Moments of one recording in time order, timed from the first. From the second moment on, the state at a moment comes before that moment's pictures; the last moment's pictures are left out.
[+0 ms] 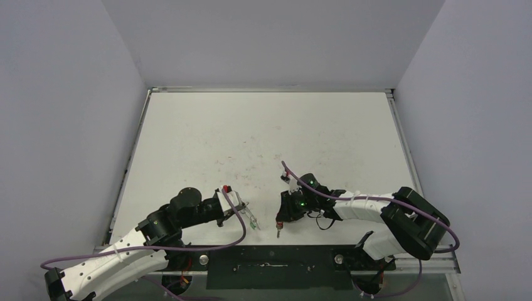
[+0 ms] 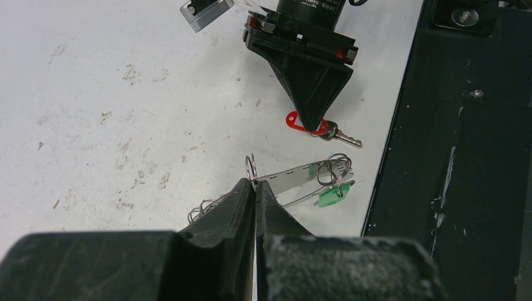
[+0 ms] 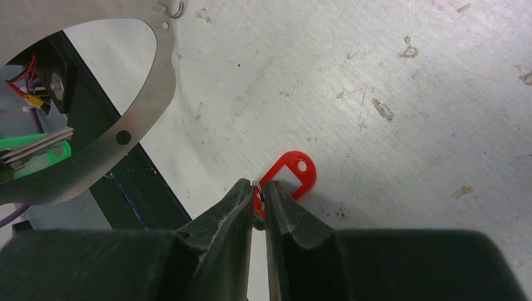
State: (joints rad) left arm -0.93 0.50 0.43 -0.27 0.21 0.19; right arm 0.81 1.40 0.43 0.15 -0.44 0.51
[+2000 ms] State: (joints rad) left arm -0.93 0.48 0.43 -0.28 0.21 0.19; right arm 0.87 1.40 0.55 -0.09 -0.49 0.37
